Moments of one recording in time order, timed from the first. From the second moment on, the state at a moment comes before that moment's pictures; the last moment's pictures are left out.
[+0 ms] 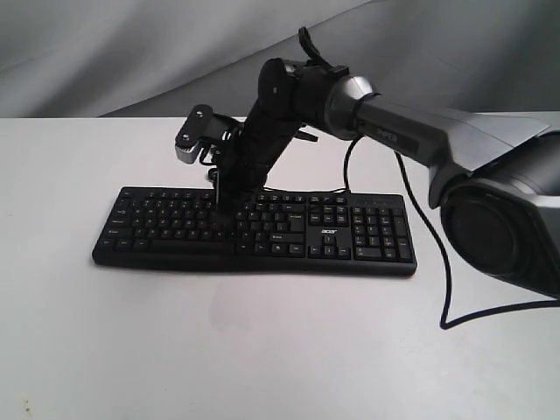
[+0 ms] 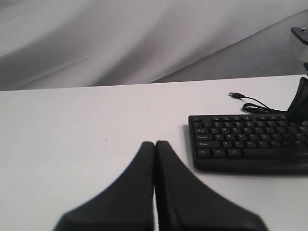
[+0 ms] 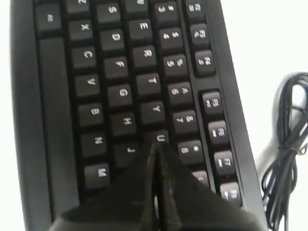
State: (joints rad) left arm 0.10 0.00 0.00 0.12 0.27 -0.07; right arm 0.58 2.49 -2.17 0.35 0.97 -0.89
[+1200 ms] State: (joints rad) left arm 0.10 0.00 0.00 0.12 0.27 -0.07; right arm 0.54 2.52 -2.15 0.41 1.00 -0.90
